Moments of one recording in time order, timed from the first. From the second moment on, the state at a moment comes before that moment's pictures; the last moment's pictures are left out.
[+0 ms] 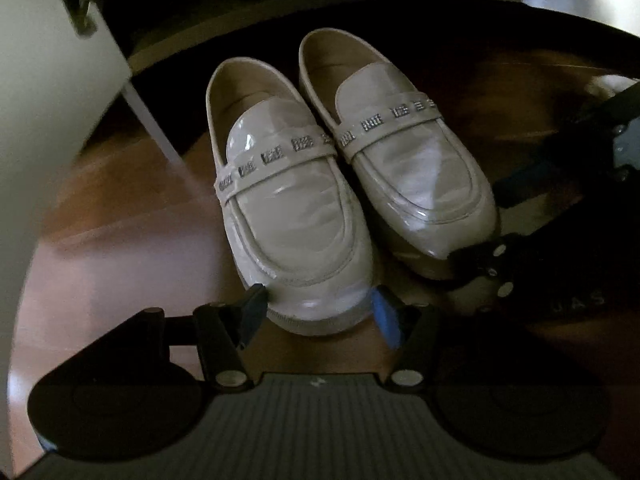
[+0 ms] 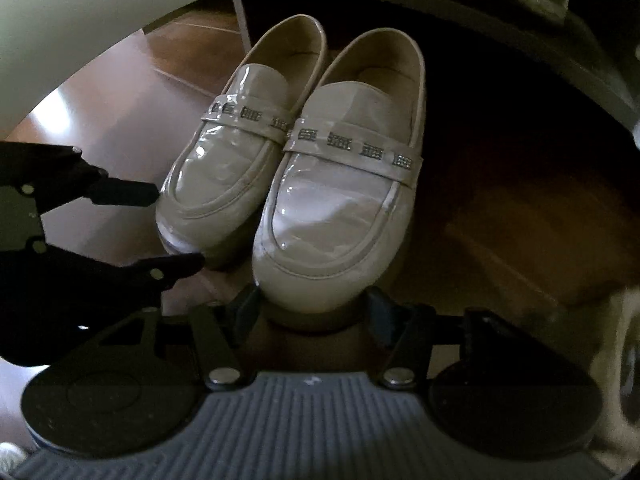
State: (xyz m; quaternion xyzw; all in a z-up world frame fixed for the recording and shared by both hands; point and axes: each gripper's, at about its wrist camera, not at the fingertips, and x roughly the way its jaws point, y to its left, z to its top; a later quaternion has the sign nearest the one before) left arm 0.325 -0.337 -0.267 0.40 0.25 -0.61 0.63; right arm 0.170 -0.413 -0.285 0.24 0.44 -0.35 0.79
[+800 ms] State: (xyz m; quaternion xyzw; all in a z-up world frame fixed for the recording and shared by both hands) left arm 0.339 -0.370 -0.275 0.41 0.23 -0.60 0.65; right arm 0.206 -0.489 -0.297 0.26 0.37 -0.40 0.80
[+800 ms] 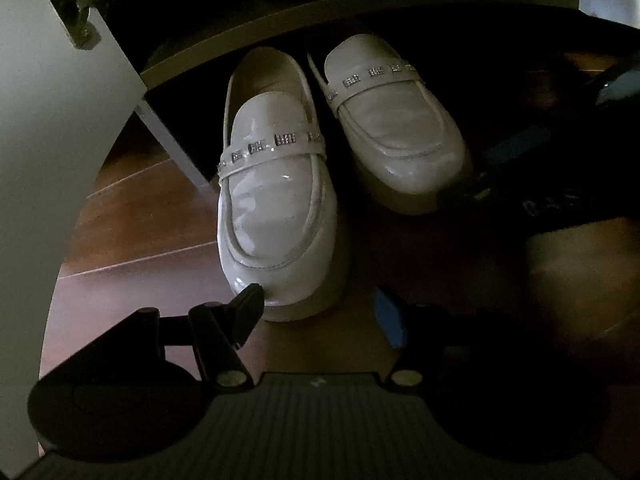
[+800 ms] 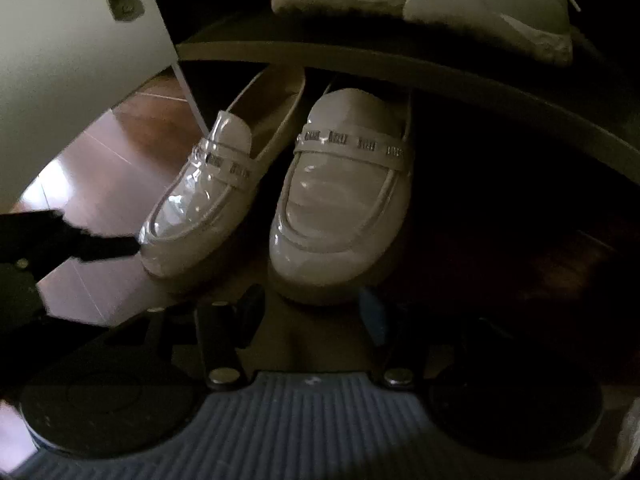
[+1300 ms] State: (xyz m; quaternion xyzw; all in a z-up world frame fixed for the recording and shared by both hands) left arm 0.348 -0.427 -0.287 0.39 0.19 -0.60 0.67; right arm 0.229 -0.519 -0.303 0.28 0.37 -0.41 0.79
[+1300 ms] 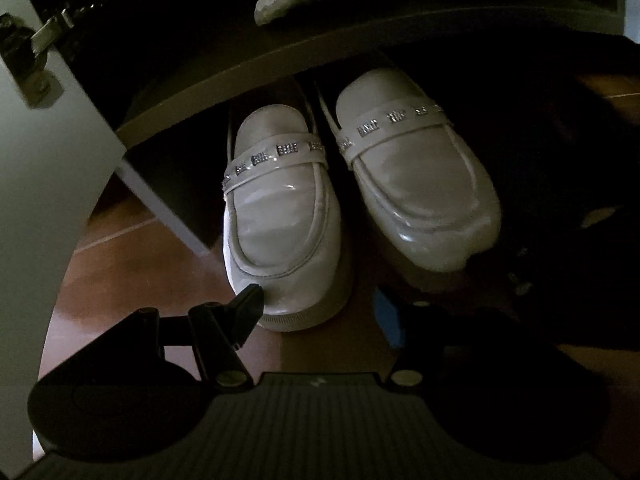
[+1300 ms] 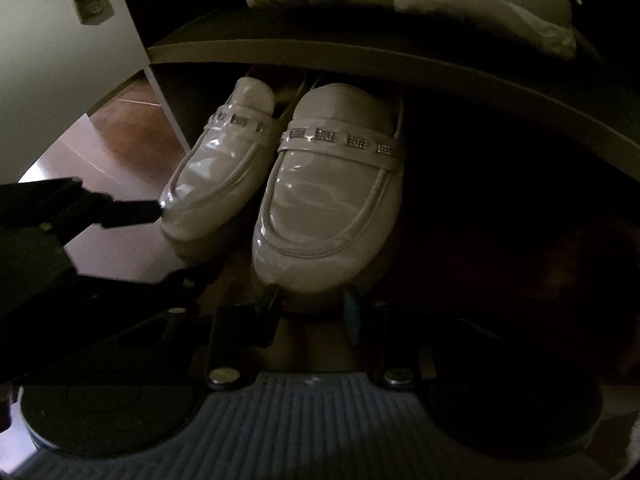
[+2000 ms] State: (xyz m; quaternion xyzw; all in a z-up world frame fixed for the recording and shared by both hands) left arm 0.344 -0.454 -0.297 0.39 0.17 -0.61 0.67; right arm 0.247 -0.546 -0.307 0.27 0.36 -0.44 0.77
